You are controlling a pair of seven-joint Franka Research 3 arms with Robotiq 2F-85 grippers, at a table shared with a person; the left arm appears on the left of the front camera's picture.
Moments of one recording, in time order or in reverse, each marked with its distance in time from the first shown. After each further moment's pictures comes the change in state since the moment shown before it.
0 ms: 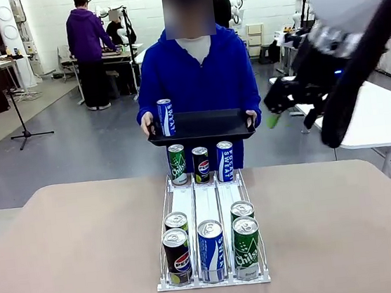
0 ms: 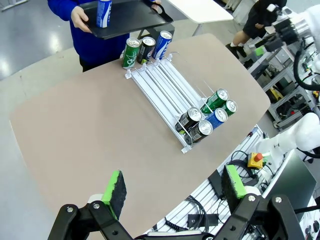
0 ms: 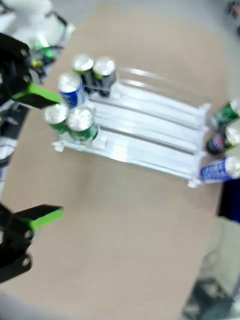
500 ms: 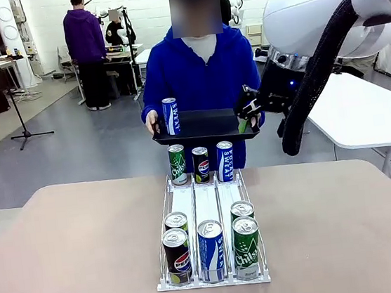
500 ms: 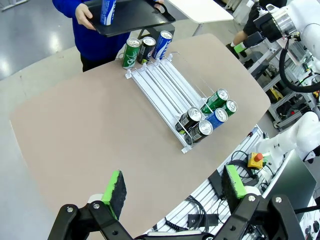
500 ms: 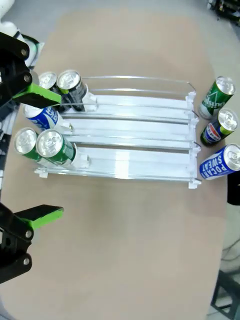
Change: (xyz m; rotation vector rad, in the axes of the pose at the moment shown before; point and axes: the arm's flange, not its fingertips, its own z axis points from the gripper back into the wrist) left arm 0.000 0.000 0.000 0.001 0.000 0.001; right arm 0.032 0.031 -0.042 -0.013 0.032 -0.158
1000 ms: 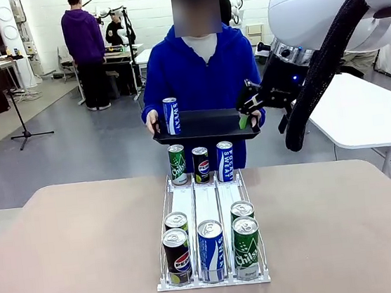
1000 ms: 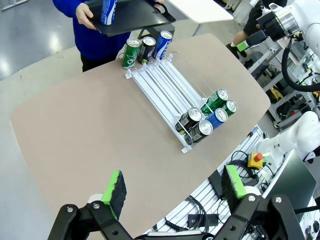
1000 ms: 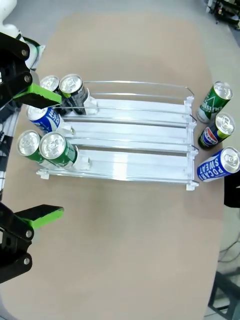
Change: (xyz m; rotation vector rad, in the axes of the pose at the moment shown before) left arm 0.000 0.000 0.000 0.000 0.000 0.000; right arm -0.002 0.000 0.011 0.012 -0.012 0.002
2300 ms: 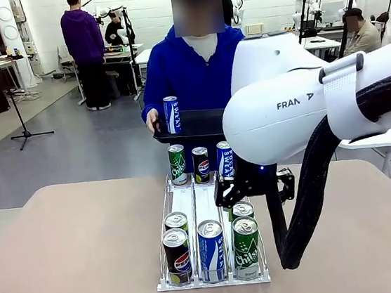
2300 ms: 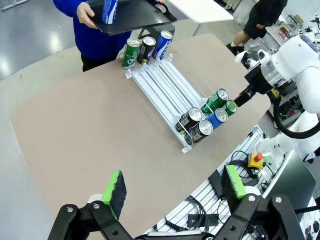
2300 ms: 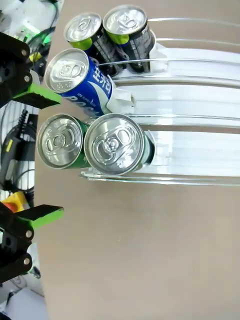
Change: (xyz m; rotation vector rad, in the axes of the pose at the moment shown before) left arm 0.000 0.000 0.000 0.001 0.000 0.000; right arm -0.123 0.053 -0.119 -0.236 0.212 0.005
